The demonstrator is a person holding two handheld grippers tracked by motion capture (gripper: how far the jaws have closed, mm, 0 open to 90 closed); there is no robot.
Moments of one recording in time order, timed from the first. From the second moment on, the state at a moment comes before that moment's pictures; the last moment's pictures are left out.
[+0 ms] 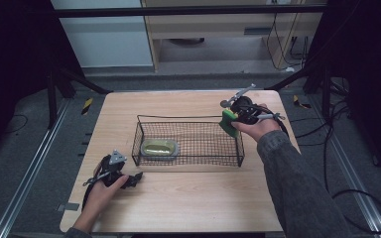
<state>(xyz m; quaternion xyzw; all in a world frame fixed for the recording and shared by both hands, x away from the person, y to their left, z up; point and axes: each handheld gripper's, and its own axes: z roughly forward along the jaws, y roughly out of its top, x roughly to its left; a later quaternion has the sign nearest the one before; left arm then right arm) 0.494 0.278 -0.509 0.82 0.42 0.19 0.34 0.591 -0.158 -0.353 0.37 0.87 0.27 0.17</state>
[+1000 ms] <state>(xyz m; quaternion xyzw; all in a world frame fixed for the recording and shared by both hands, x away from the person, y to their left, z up) 0.494 0.277 -0.509 0.82 0.43 0.19 0.34 0.593 -0.160 -0.384 0.37 0.88 0.26 0.15</state>
